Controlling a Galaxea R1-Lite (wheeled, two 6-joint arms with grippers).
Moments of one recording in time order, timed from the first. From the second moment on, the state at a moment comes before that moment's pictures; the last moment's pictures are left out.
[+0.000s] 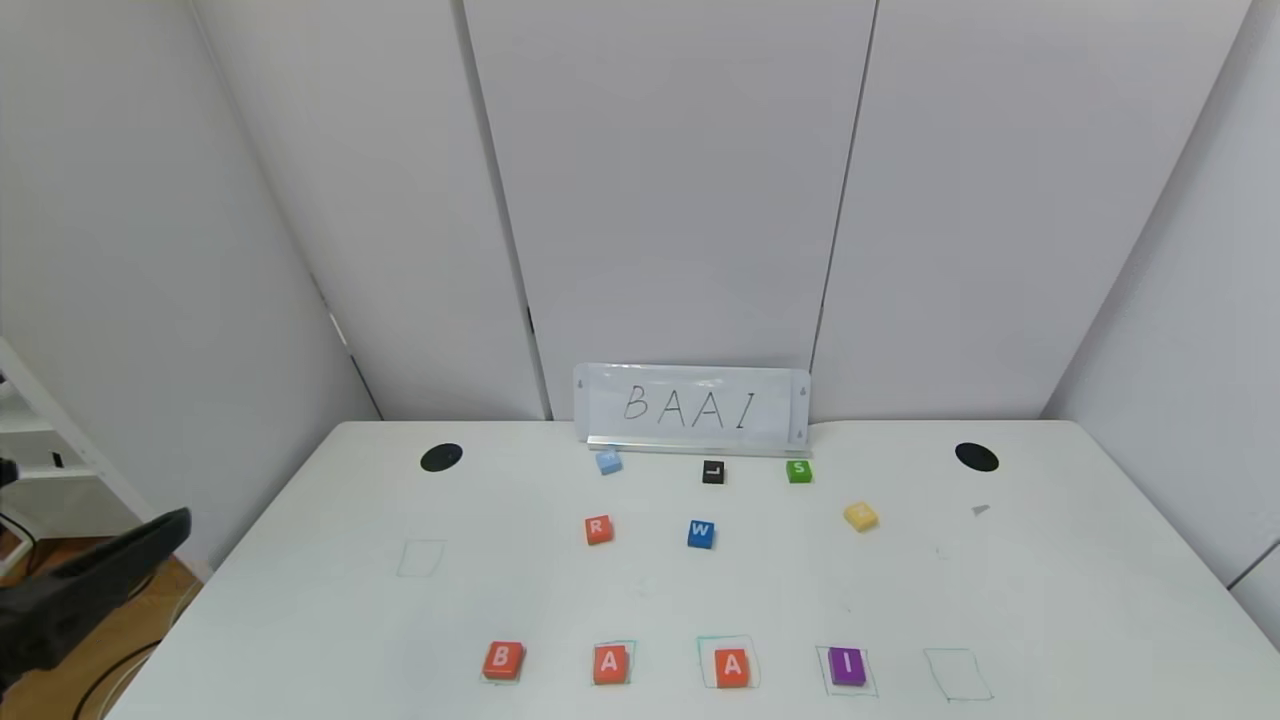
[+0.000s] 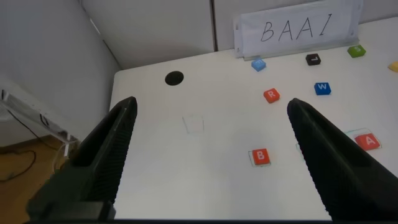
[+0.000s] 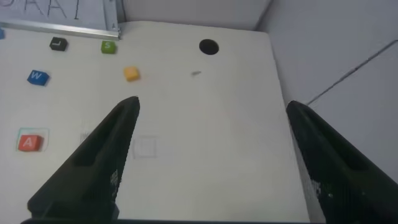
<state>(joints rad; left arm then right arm) -0.23 0.79 -0.65 0.04 0.16 0.11 0.48 0.88 -0.81 0.32 -0.57 0.10</state>
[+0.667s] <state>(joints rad) -0.18 0.39 -0.70 0.18 0.15 0.18 0.19 0.43 -0.86 0.35 -0.56 -0.25</state>
